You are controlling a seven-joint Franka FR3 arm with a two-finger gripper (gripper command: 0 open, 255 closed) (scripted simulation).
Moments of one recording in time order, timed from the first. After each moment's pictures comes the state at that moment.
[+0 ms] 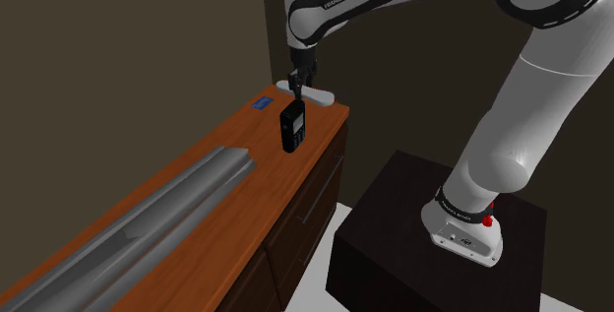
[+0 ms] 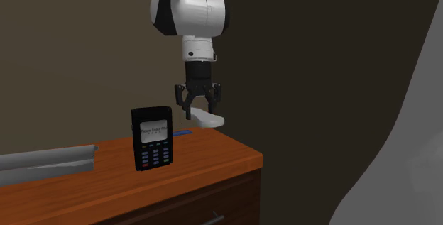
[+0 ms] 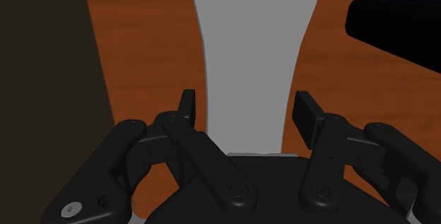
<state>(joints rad) 0.05 0.04 0.00 -2.04 -0.02 2.06 -0.09</state>
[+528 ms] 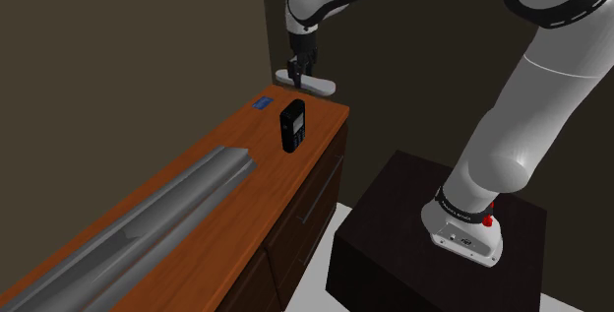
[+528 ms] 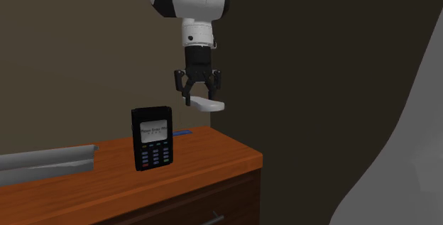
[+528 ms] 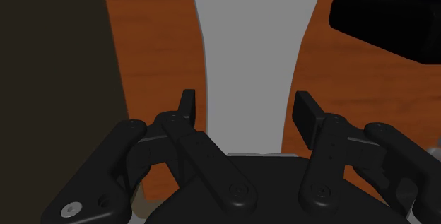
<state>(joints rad) 0.05 0.01 0.00 -1.96 -0.02 1.96 -0.09</state>
